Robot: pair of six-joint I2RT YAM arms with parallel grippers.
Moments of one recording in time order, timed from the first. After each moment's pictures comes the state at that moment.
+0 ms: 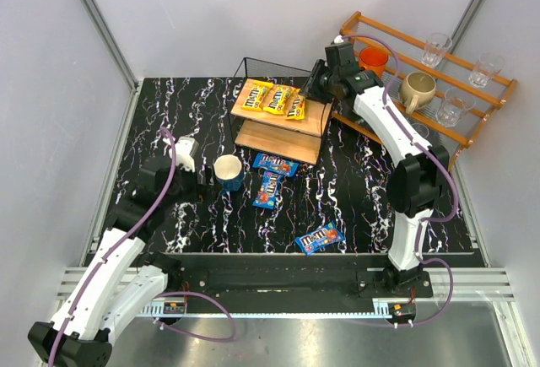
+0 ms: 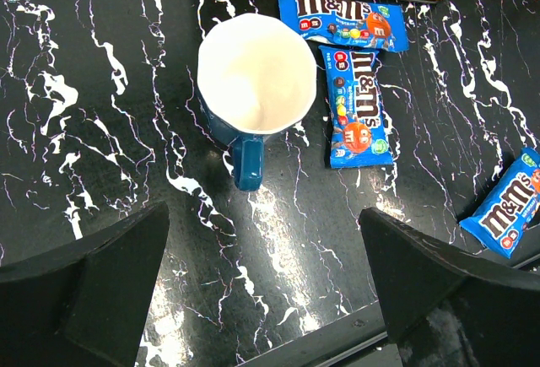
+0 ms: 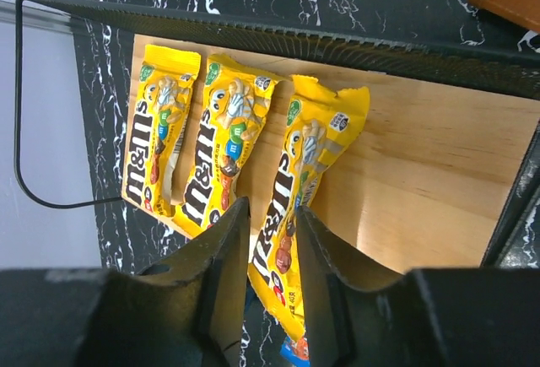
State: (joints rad) left arm -0.34 0.70 0.74 -0.61 0.12 -0.18; right arm 0.38 1.96 1.94 -0.63 -0.09 0.72
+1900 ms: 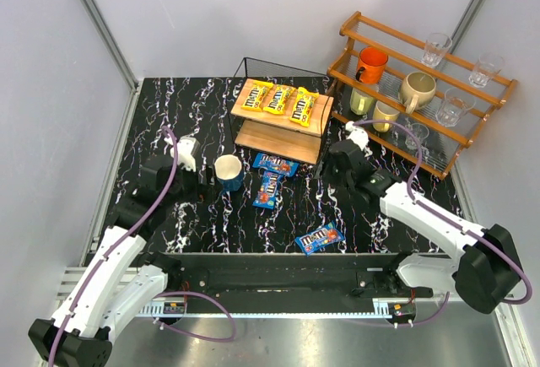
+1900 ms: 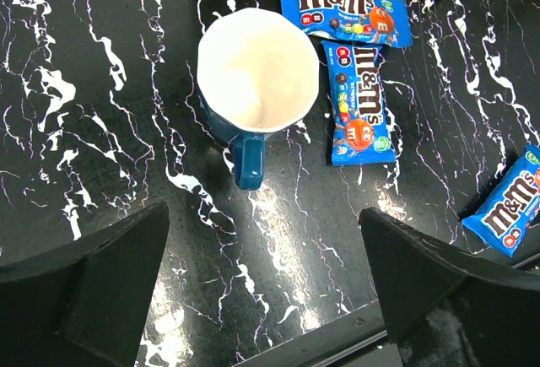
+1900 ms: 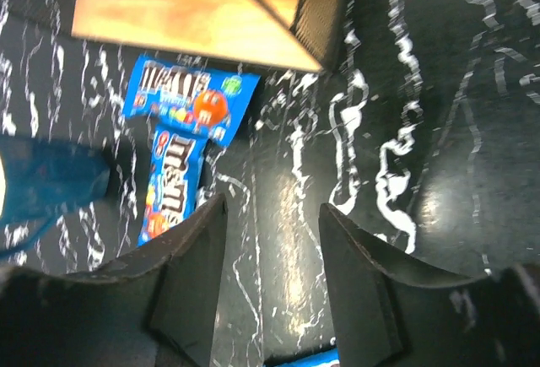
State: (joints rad) left arm -0.34 0.71 0.74 -0.61 0.12 -0.18; right arm 0.65 1.20 0.80 -0.27 0.24 0.73
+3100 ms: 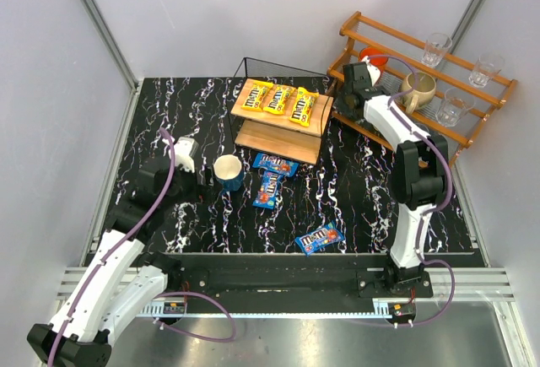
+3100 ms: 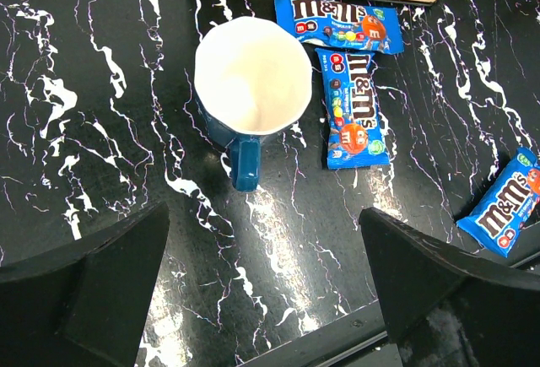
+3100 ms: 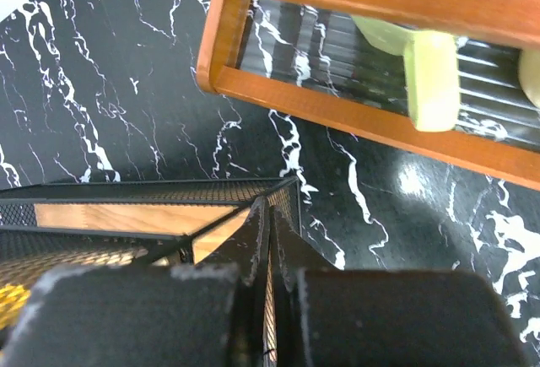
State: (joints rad) left arm -0.35 0.68 0.74 -0.61 0.12 -0.18; right arm 0.24 1.98 1.67 -0.47 0.21 0.67
